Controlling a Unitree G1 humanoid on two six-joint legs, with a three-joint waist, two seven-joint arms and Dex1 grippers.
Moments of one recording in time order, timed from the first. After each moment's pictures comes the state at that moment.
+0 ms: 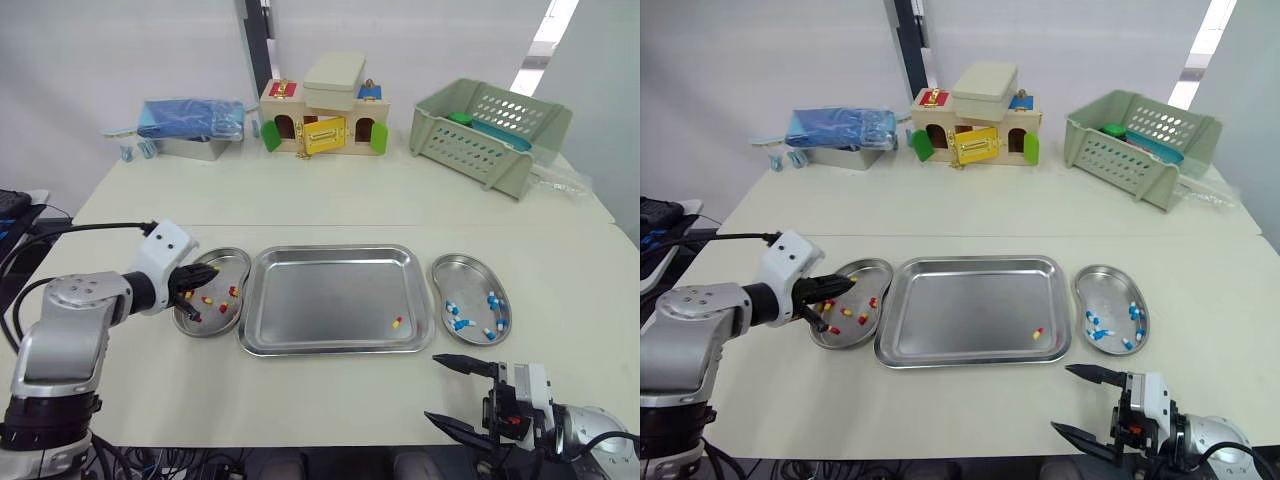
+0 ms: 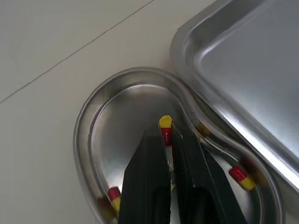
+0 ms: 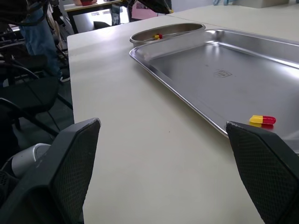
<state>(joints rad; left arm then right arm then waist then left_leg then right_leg) -0.27 0.79 0.25 -0.26 -0.12 0.86 -0.88 0.33 -0.59 -0.04 -0.22 0.52 -0.15 1.20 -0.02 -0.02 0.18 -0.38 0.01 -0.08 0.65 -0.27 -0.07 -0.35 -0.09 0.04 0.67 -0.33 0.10</state>
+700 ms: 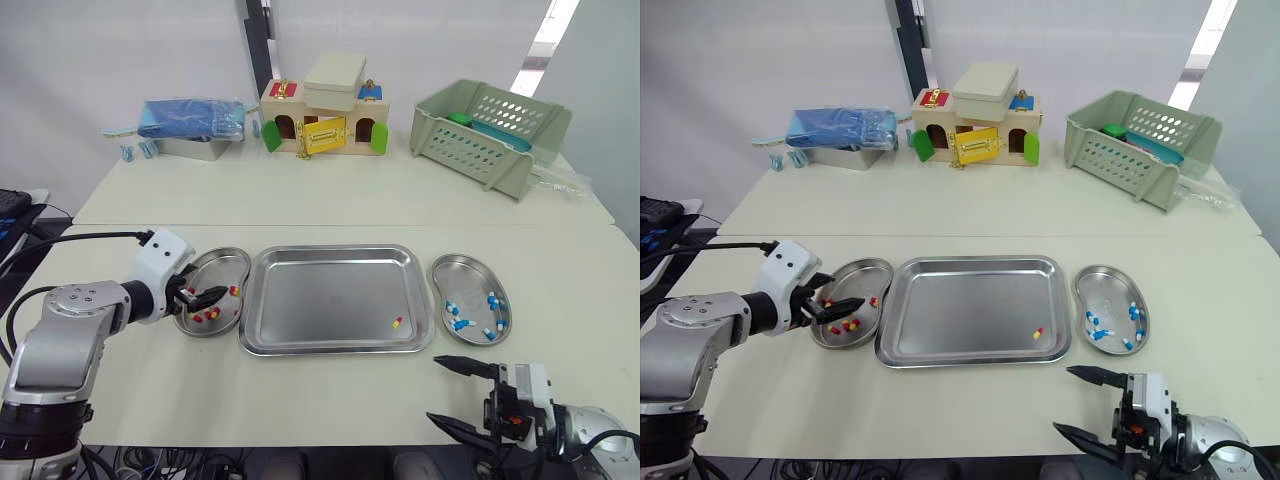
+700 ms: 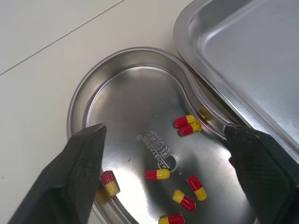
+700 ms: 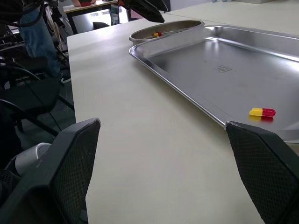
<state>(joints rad) -0.25 0.83 0.22 -0.24 -0.20 0.85 -0.82 0.34 -0.59 -0.05 -0.22 0.53 -0.14 1.20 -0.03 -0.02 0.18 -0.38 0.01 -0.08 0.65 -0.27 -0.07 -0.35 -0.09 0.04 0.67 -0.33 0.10</state>
